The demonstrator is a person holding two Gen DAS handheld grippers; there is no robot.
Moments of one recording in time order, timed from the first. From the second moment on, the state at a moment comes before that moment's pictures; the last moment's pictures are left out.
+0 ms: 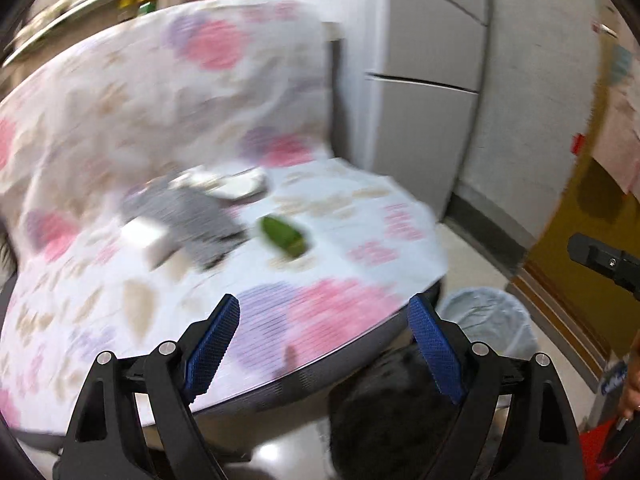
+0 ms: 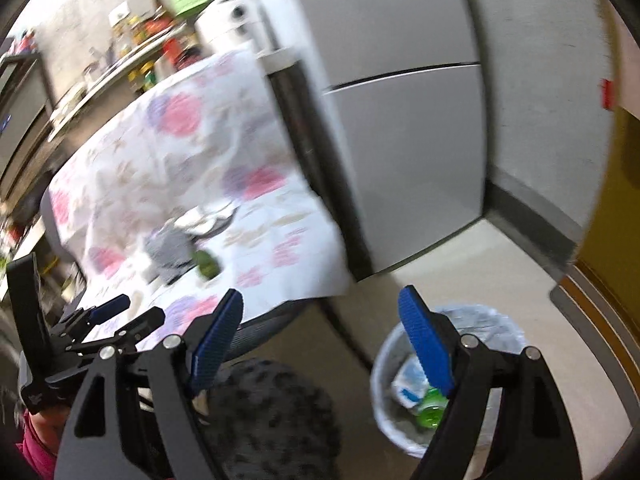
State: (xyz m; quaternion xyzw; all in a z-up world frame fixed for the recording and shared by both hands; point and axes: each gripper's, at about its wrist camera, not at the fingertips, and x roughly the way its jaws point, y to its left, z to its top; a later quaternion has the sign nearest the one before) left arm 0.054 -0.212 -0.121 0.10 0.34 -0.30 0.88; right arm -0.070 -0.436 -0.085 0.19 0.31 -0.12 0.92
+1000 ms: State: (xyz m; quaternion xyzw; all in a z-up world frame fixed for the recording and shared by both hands) left arm 0.119 -0.068 -0.133 0.06 0.38 -0.13 0.91; right arm 0.081 -0.313 -0.107 0.05 0.38 0.03 0.92
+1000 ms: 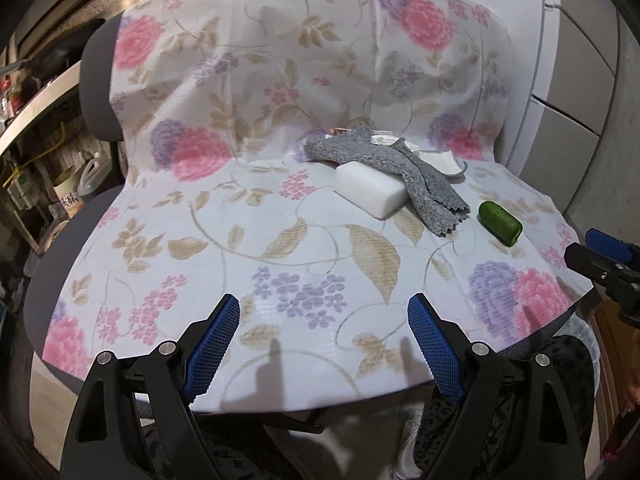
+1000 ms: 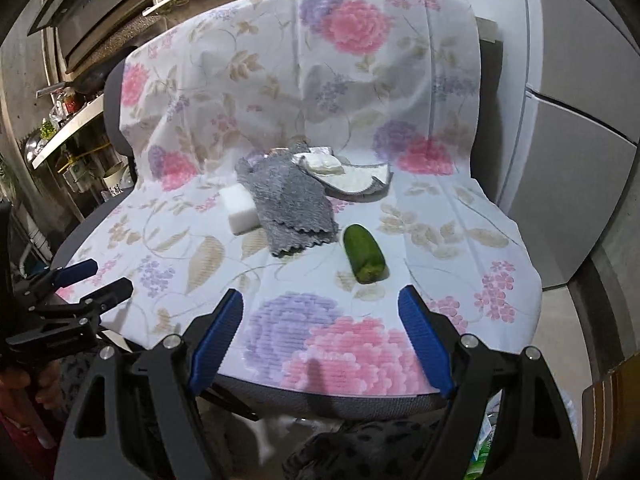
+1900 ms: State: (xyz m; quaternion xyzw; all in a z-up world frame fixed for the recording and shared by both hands) left arm 0.193 -0.088 -0.166 0.06 0.41 -0.11 0.90; right arm 0.192 -0.322 -0.170 -0.04 0.45 0.01 0.89
